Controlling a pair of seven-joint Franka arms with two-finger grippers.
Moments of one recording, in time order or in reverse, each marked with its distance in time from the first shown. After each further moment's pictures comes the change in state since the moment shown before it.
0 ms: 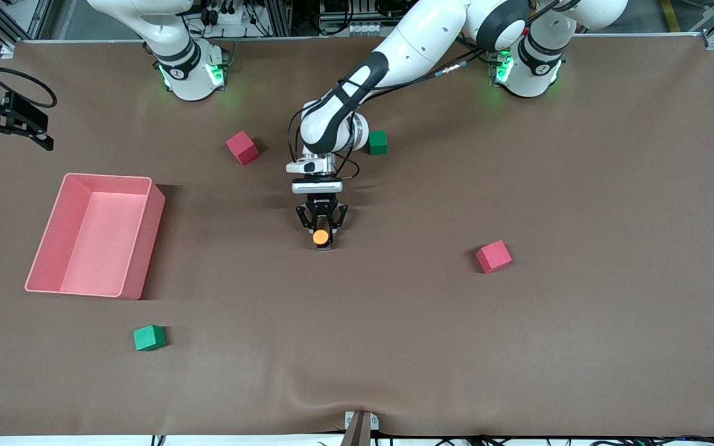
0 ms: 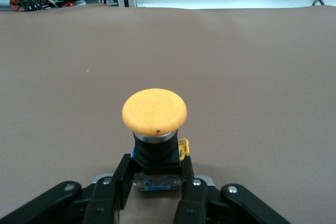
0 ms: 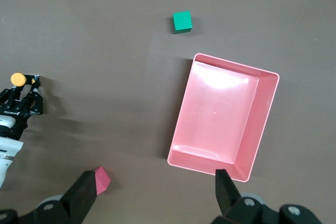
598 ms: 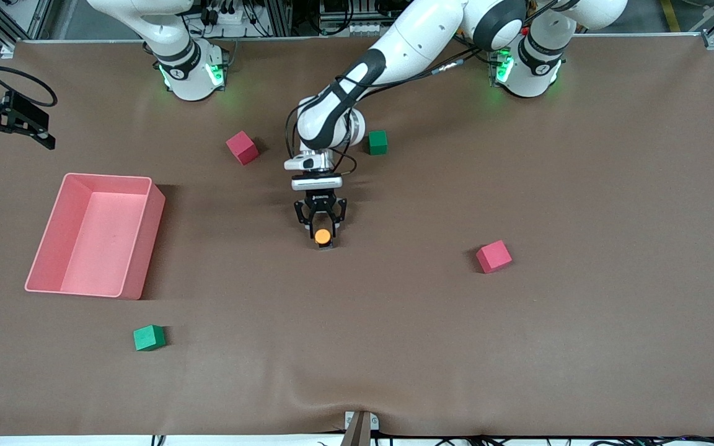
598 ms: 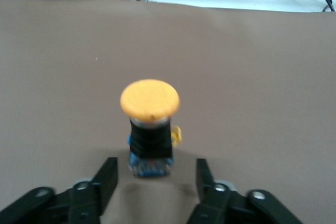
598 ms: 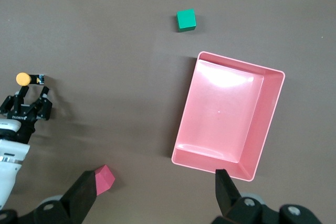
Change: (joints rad) left arm -0.030 -0.006 -0.019 0.014 -0.090 -0.052 -0.031; right arm 0.000 0.000 -0.006 0.000 0.017 -0.009 0.000
